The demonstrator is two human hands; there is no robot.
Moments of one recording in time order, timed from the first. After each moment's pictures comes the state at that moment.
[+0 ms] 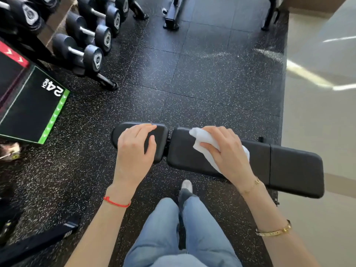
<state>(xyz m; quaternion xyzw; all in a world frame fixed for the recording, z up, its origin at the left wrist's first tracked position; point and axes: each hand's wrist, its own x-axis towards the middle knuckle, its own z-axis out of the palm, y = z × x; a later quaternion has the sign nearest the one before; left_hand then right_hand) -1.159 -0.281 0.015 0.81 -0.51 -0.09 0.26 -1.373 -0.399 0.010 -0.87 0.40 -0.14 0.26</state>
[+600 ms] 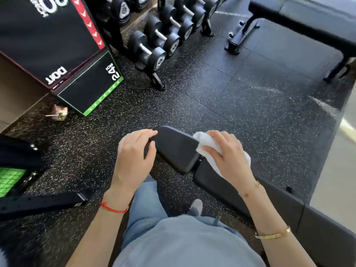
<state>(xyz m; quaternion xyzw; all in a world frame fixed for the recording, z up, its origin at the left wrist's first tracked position) -1.050 -0.197 0.047 0.88 -0.38 -0.05 0.27 -1.211 -0.393 0.034 -0.92 0.26 -0.09 0.28</state>
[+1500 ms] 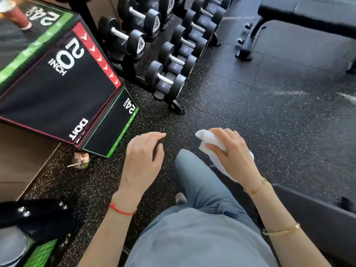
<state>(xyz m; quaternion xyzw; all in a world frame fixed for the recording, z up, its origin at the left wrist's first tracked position) -0.646 -0.205 0.054 0.85 -0.46 -0.08 0.25 -0.826 -0.376 0.038 -0.89 0.32 -0.12 0.31</state>
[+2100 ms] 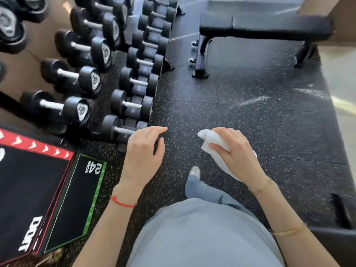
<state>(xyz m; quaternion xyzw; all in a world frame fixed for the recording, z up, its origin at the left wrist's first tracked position) -0.537 -0.575 0.053 0.76 -0.59 -0.11 0.24 -0.772 -0.671 0.036 -0.83 0.44 -0.18 0.28</state>
